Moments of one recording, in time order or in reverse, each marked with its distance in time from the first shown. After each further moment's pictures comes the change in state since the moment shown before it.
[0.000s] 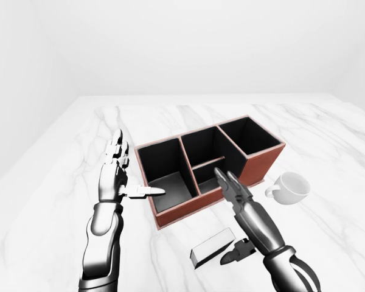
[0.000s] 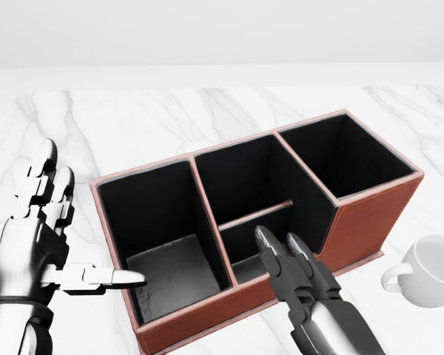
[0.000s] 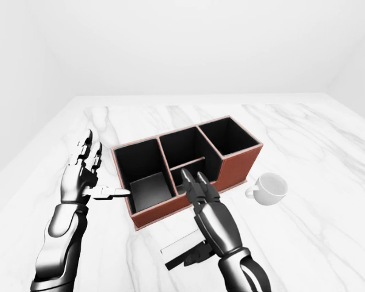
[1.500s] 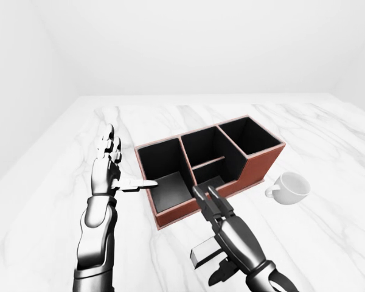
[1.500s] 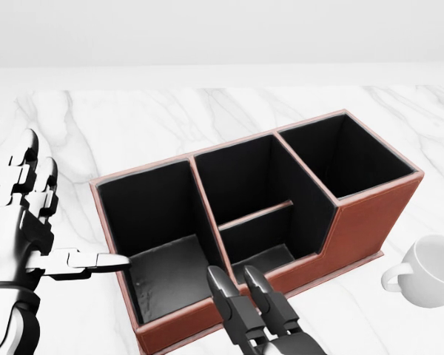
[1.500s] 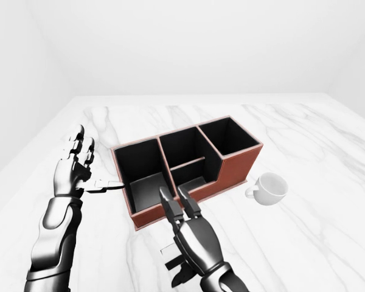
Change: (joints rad) left arm -0.070 0.042 0.057 0.067 -0.034 0.000 0.011; right arm 0.046 -0.142 0.263 0.037 -0.105 0.050 -0.169
